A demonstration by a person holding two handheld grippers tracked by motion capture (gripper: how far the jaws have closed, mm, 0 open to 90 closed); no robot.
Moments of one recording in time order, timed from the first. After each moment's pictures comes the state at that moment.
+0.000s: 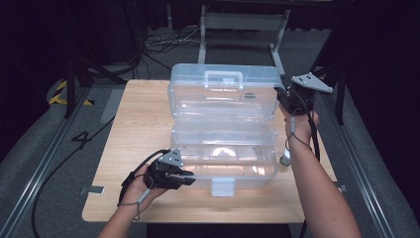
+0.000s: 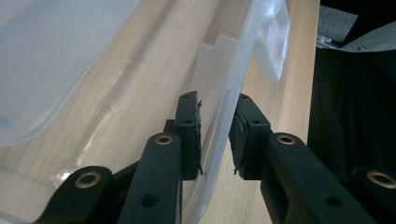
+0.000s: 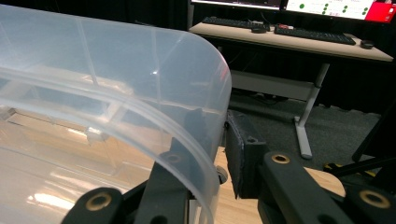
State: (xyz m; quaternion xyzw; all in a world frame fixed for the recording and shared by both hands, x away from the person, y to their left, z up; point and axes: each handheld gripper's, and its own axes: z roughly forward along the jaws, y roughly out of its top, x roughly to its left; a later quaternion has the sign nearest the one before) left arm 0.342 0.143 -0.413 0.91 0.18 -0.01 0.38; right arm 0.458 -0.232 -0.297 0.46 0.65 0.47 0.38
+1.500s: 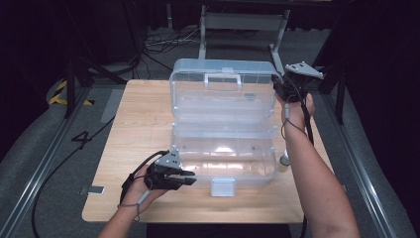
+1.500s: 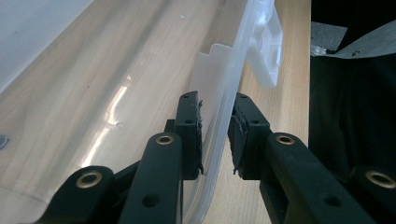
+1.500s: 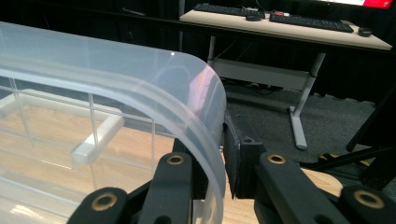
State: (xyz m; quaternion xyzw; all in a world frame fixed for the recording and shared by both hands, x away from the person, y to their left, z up) left arm 0.341 0.147 -0.418 0.90 0.16 0.00 0.41; right arm 0.503 -0.228 -0.298 0.48 0.65 0.45 0.38
